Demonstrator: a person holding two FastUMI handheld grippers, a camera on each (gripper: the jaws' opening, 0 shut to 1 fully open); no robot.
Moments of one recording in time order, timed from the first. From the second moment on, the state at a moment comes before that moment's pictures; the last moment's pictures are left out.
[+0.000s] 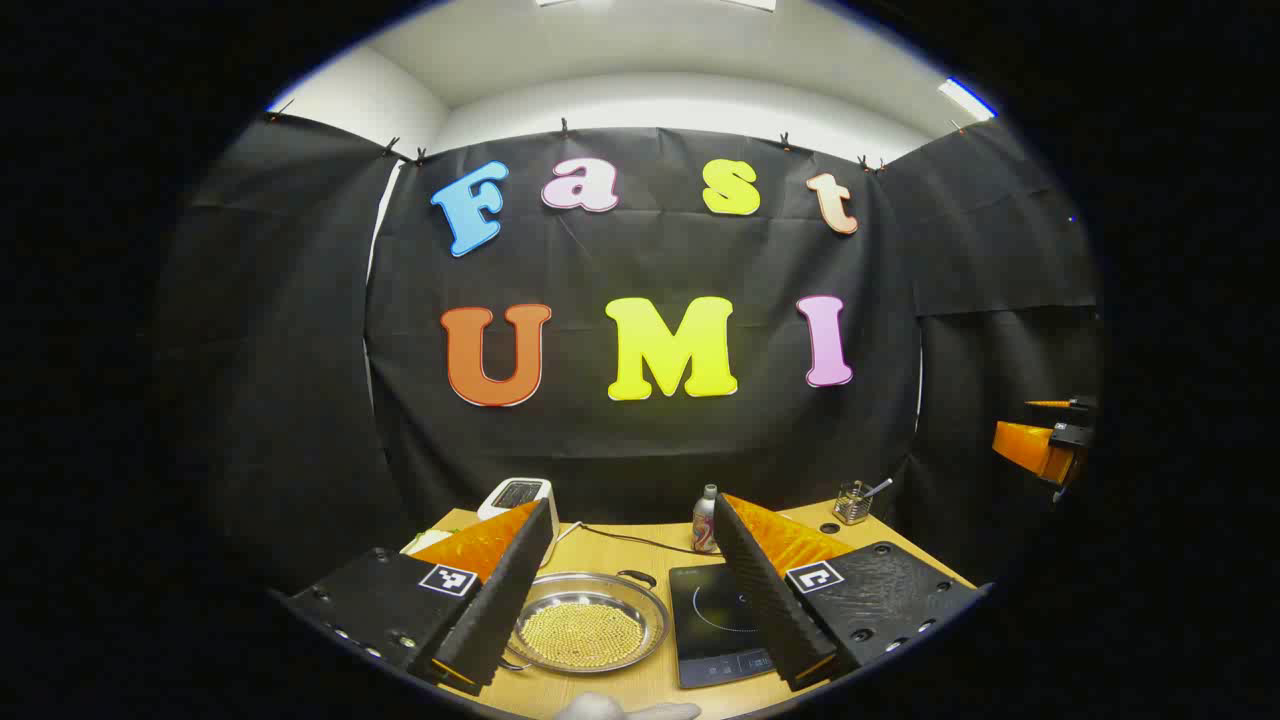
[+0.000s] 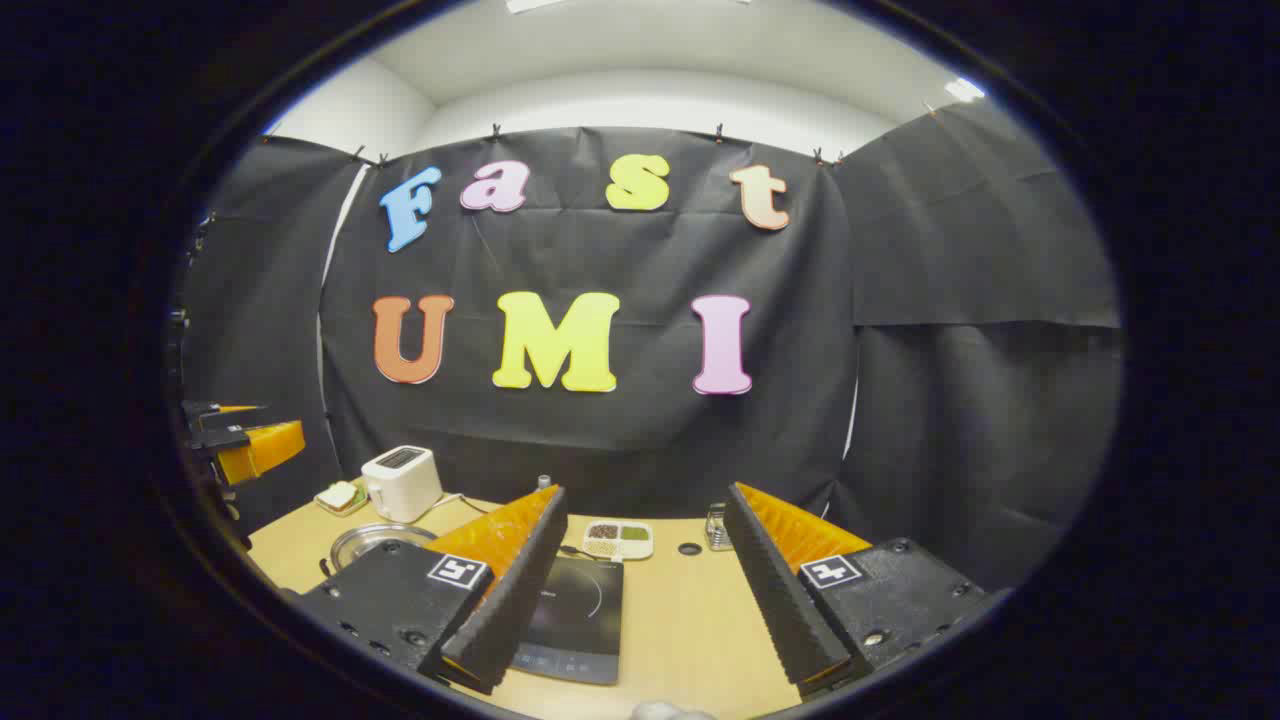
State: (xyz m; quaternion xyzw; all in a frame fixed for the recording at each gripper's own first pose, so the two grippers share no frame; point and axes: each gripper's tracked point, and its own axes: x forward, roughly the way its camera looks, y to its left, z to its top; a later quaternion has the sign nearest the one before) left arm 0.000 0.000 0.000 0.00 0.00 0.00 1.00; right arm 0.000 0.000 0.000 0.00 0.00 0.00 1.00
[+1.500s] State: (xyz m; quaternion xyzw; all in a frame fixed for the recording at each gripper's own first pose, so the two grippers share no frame) left arm -0.007 0.005 -0.087 -0.05 0.16 -0.04 0.98; right arm -0.006 0.035 -0.023 -0.03 0.03 0.03 1.00
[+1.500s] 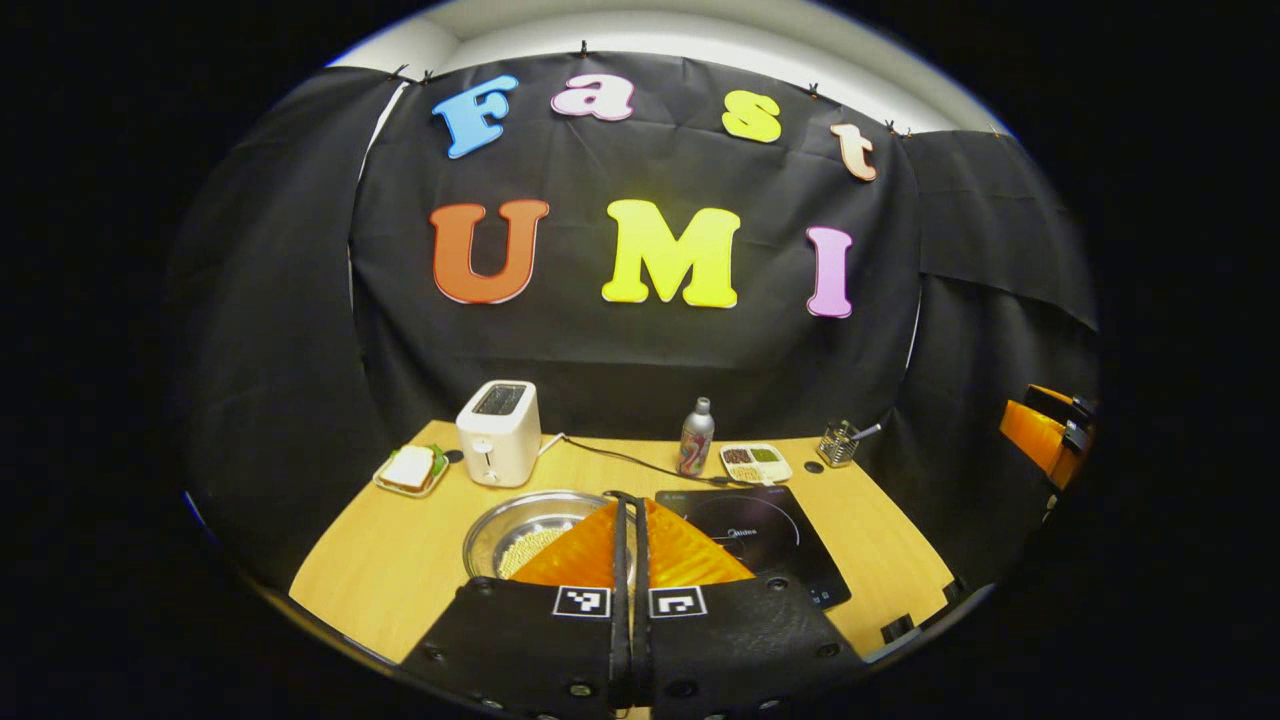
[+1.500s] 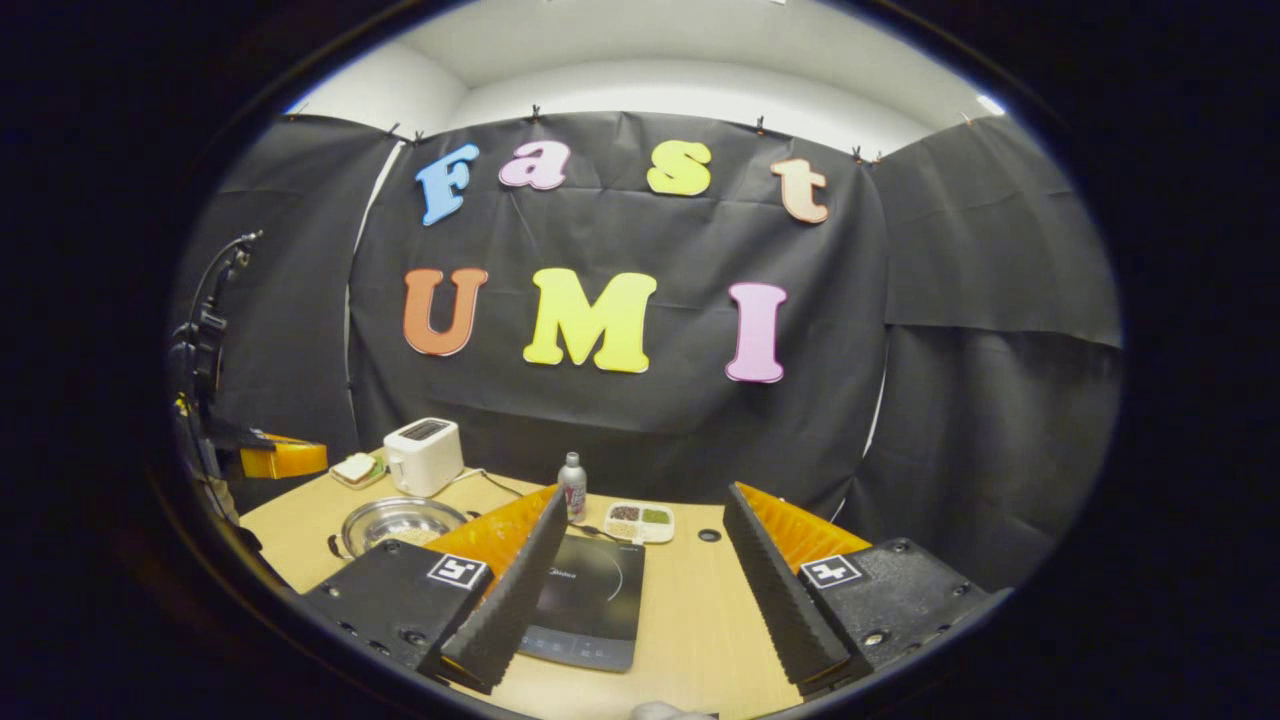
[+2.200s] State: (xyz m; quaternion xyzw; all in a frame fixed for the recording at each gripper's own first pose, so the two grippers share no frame) left arm -0.024 0.005 -0.258 -0.05 0.39 -0.07 0.92; right arm 0.011 0.035 -0.049 -0.02 0.07 0.04 1.00
